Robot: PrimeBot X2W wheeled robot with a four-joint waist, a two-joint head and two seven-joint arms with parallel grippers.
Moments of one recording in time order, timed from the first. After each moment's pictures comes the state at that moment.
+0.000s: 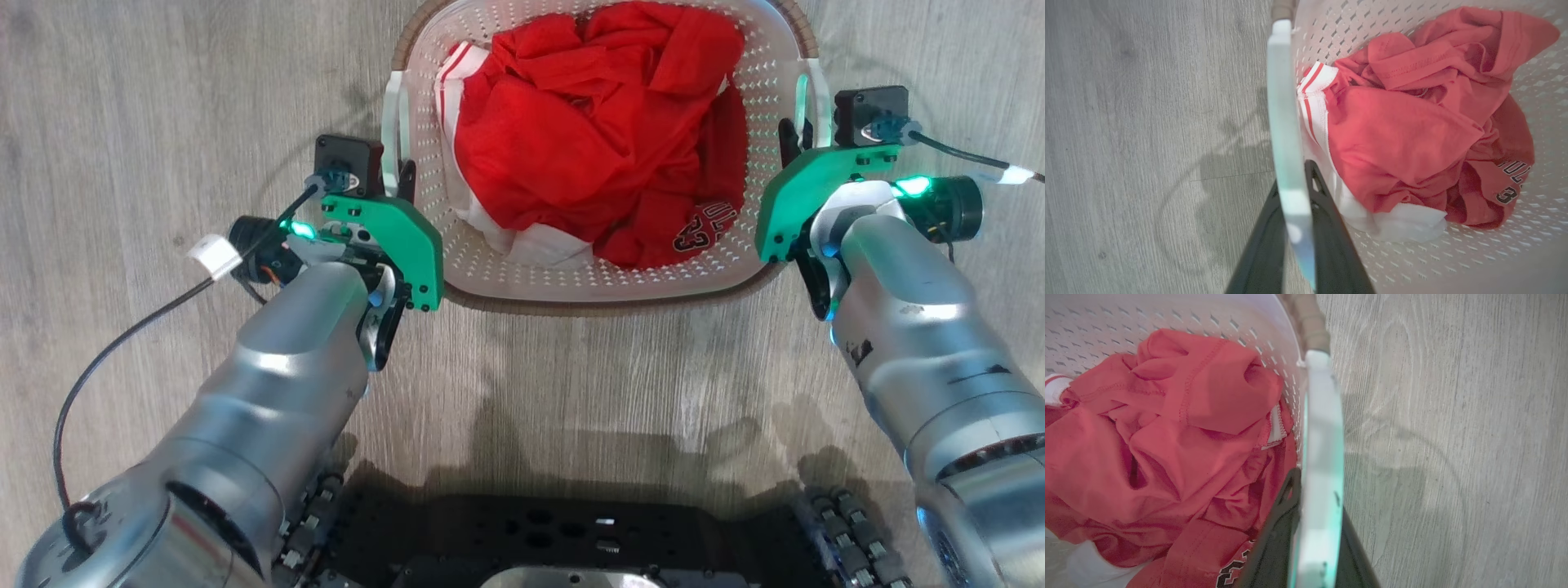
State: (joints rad) left arm -0.95 0.02 -1.01 1.13 -0.90 0.09 -0.25; right arm -1.01 -0.07 0.30 1.29 0.31 0.13 -0.24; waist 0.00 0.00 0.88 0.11
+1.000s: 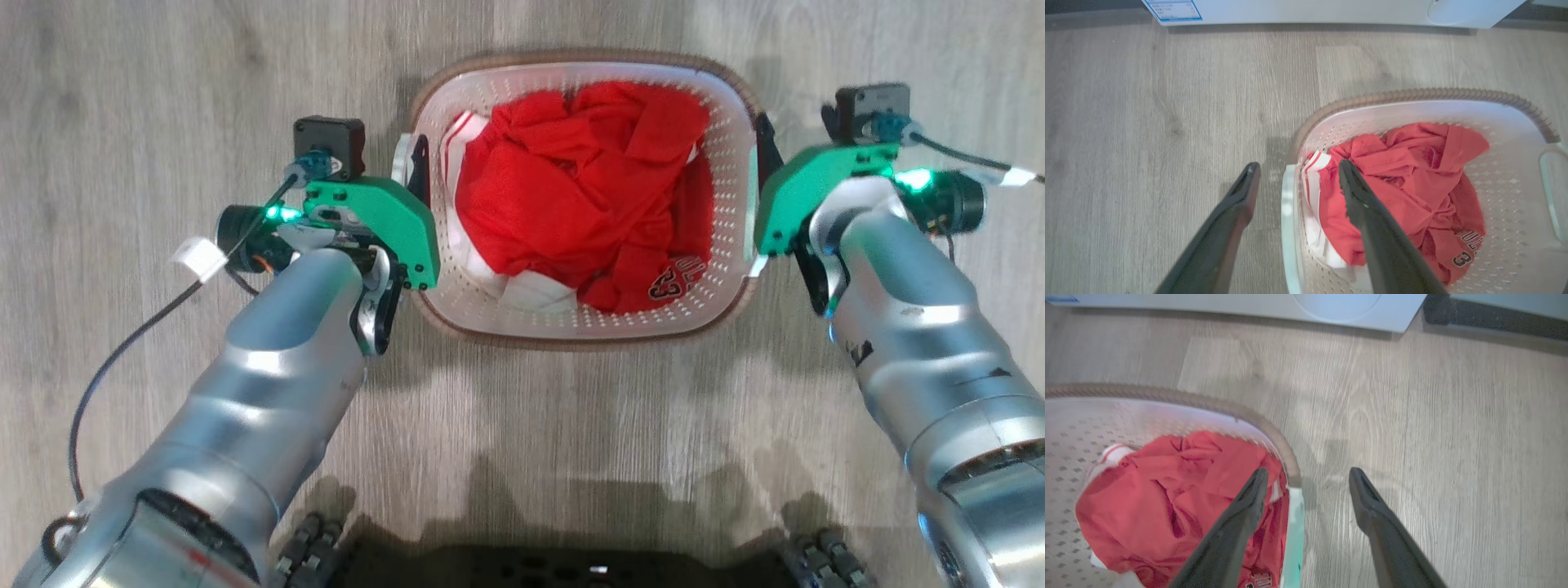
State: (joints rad) left arm -0.93 0.03 -0.88 1.05 -0.84 0.14 -0.25; right arm -1.00 -0.07 0.31 1.24 0.31 0.13 -0.25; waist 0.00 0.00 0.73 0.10
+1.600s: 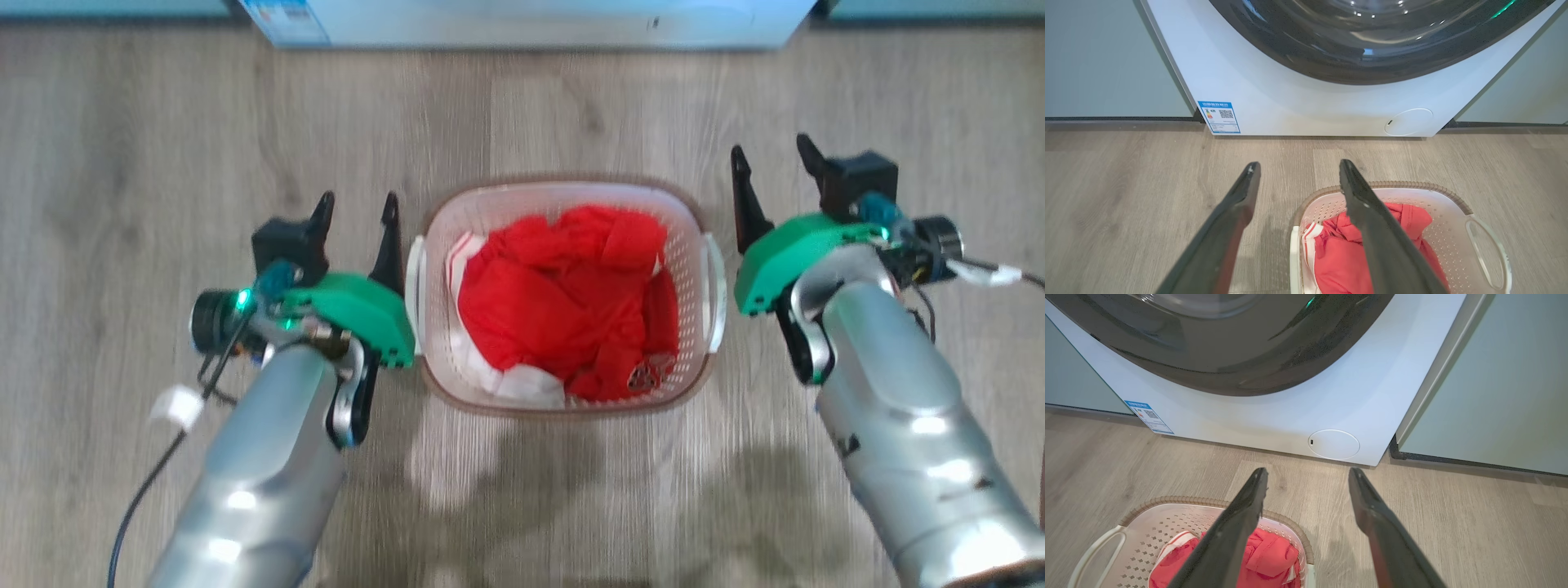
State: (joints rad) left arm -0.57 0.06 -0.44 0.67 -0.42 0.13 -0.25; right arm -0.70 -0.07 0.22 0.78 0.19 0.13 -0.25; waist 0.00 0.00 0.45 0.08
